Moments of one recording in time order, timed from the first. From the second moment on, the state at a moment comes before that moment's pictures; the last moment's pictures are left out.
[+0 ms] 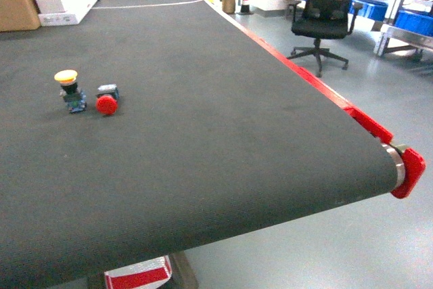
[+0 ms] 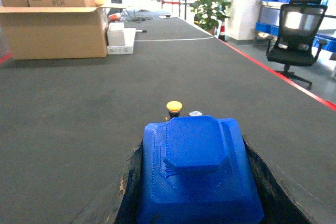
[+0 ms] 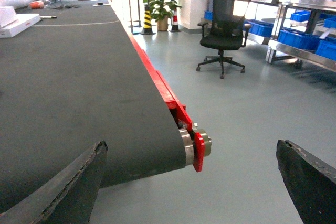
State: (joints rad) left arm -0.01 0.24 0.22 0.05 -0.14 -0.01; right arm 0.00 0.01 0.01 -0.01 0.00 0.00
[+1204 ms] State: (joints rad) left arm -0.01 0.24 0.22 0.05 -0.14 -0.01; right arm 0.00 0.01 0.01 -0.01 0.00 0.00
